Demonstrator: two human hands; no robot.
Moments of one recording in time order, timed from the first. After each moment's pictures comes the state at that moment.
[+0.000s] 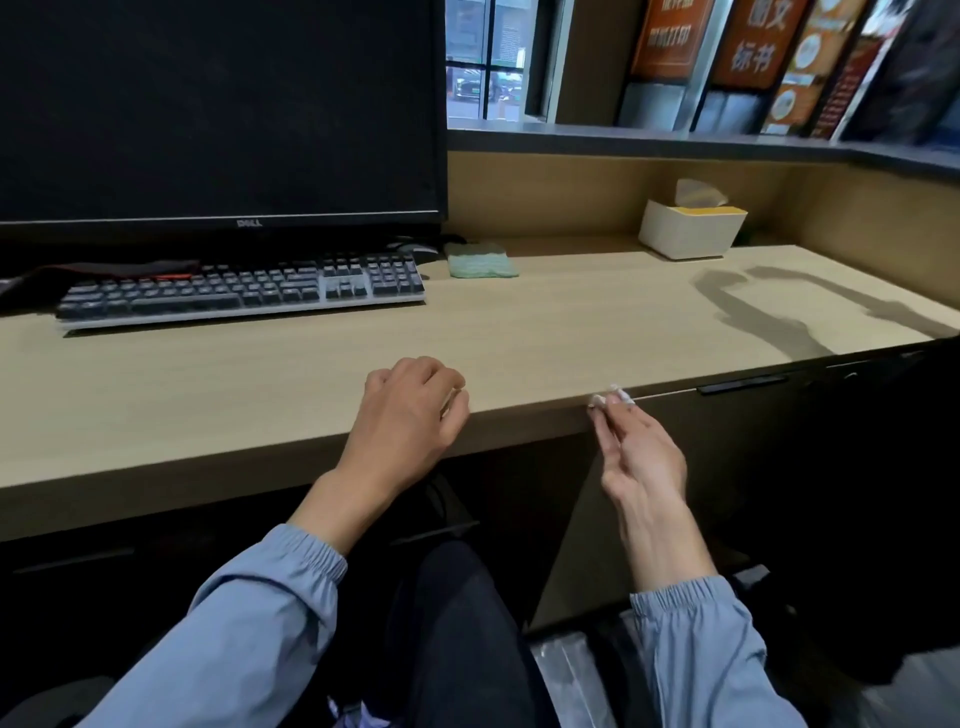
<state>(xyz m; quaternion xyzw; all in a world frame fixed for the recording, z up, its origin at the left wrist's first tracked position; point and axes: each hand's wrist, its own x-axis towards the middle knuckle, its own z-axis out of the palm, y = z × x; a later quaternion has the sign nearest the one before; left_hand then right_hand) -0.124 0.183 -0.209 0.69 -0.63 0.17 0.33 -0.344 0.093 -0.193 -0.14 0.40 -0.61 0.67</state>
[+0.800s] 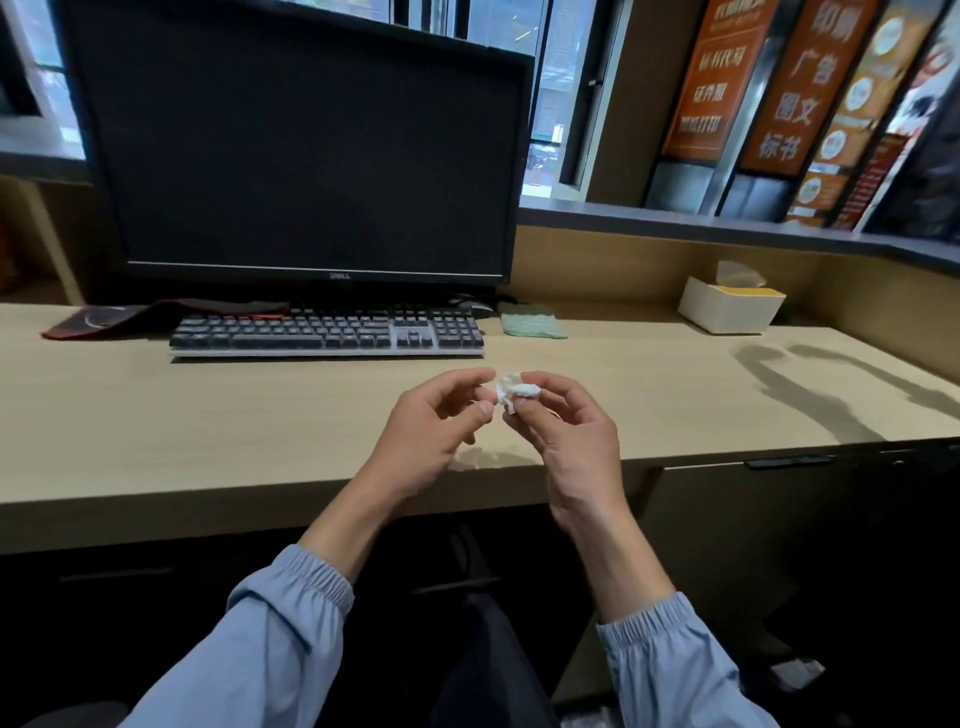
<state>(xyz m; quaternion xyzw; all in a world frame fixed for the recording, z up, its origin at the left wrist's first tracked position) -0.094 0.223 -0.152 0.53 -0.47 -0.26 0.65 -0.243 0.159 -0.134 -0.53 0.27 -0.49 0.64</state>
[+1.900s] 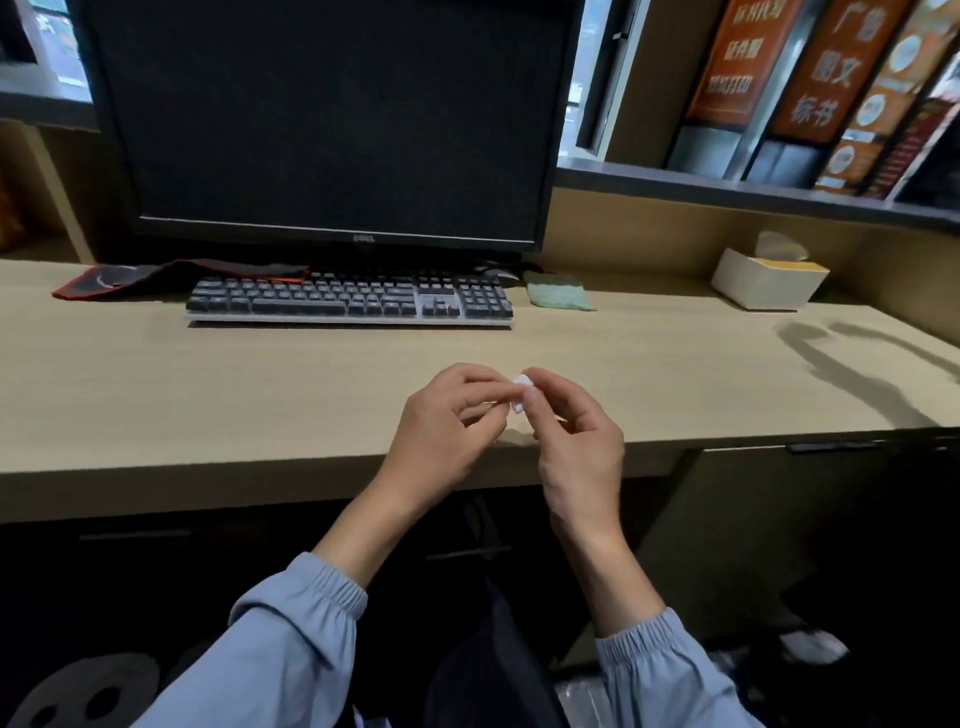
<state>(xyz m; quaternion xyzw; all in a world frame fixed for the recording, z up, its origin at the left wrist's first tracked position) -0.090 0.240 -0.178 0.56 -0.52 -0.14 0.63 -0.218 0.177 -0.175 -0.60 0.32 -0.54 0.51</state>
